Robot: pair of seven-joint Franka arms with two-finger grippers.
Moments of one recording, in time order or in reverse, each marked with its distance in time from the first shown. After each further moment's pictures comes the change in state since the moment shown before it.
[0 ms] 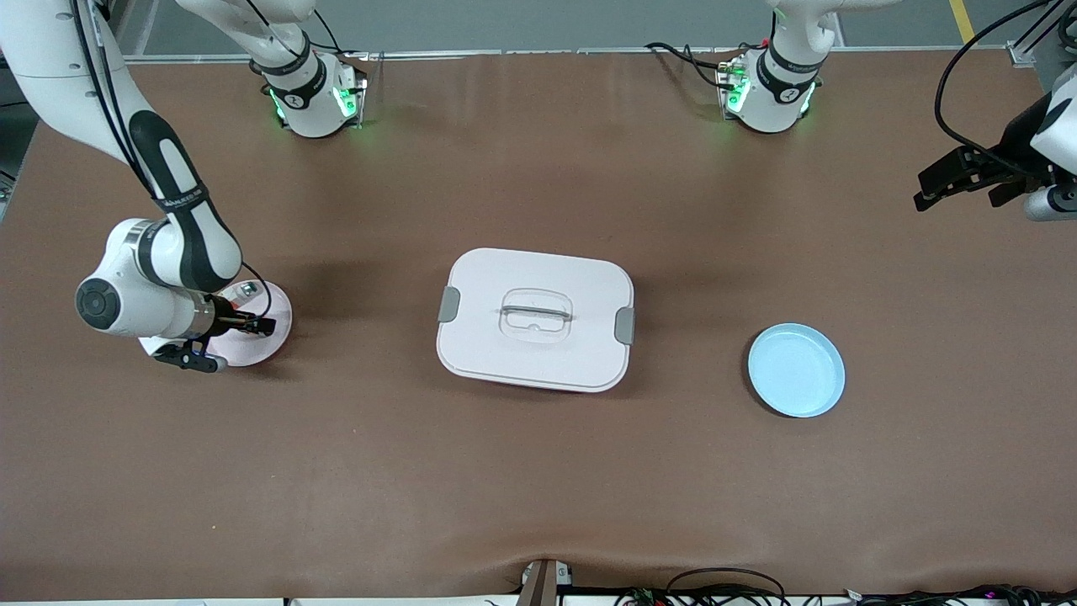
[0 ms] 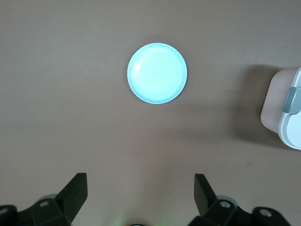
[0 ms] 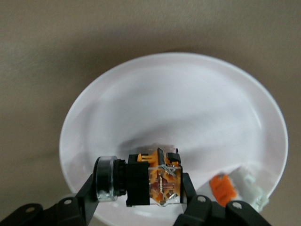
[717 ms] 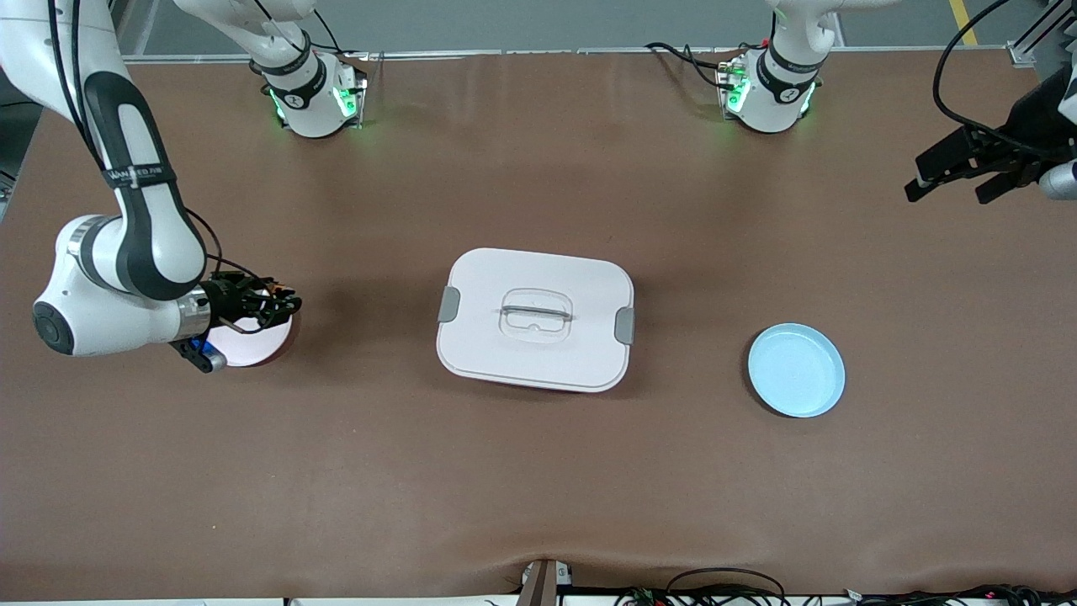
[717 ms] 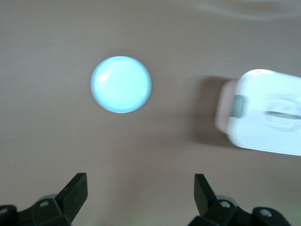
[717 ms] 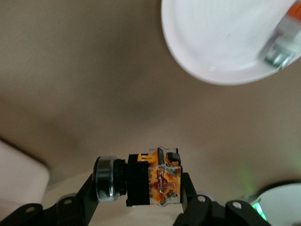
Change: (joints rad) left arm -0.002 0.000 -0.002 0.070 -0.209 0.001 0.000; right arm 0.082 -0.069 0.016 0.219 0.278 -0.507 0.429
